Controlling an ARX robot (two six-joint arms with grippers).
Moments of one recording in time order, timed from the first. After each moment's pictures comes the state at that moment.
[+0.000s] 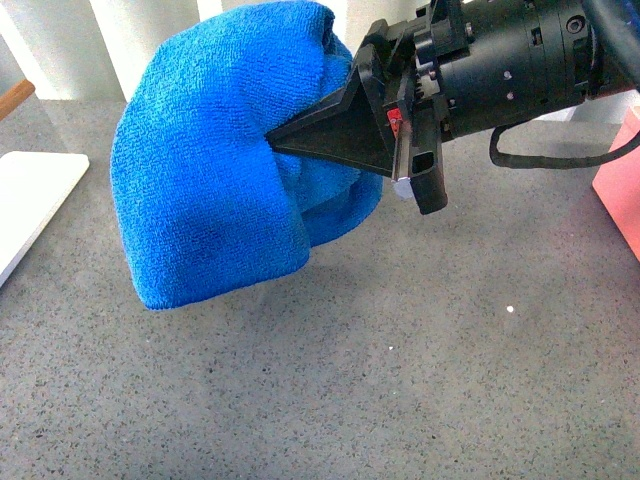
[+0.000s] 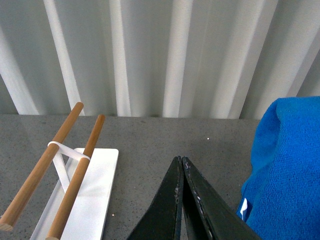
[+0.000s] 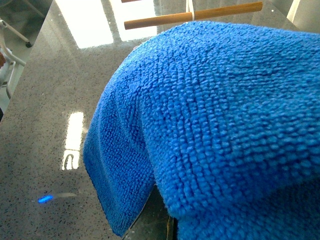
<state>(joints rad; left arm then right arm) -0.02 0.59 0.07 0.52 0.00 -0.01 0.36 1.89 1.07 0.09 -0.96 -0.58</state>
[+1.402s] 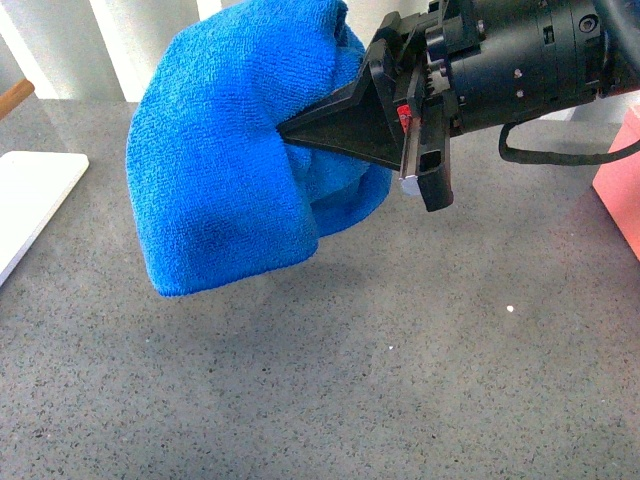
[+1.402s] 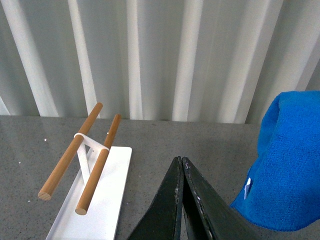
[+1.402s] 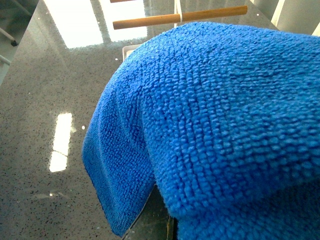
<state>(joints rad) 0.00 0.01 0.02 0.01 0.00 -0.01 0.35 1.88 1.05 0.14 -0.94 -0.58</state>
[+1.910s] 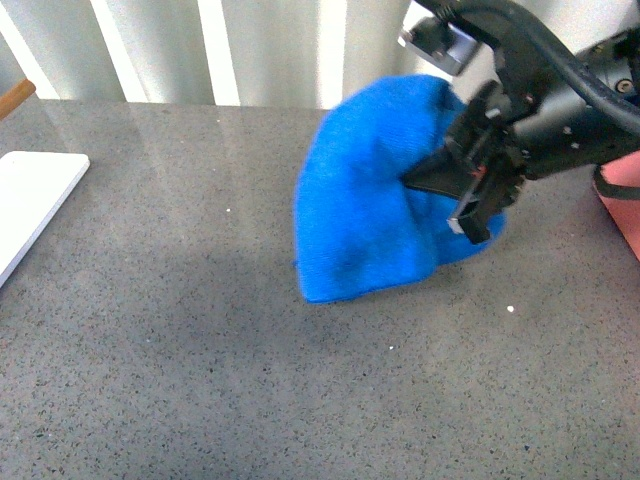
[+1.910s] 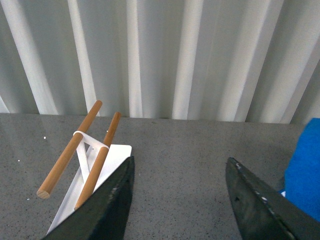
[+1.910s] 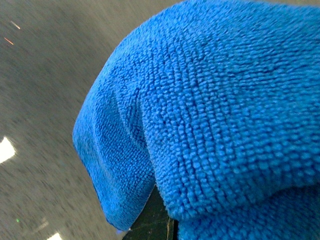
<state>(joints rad) 0.00 0.00 0.02 0.00 0.00 -0.01 0.25 1.86 1.00 -0.07 -0.41 -0.60</state>
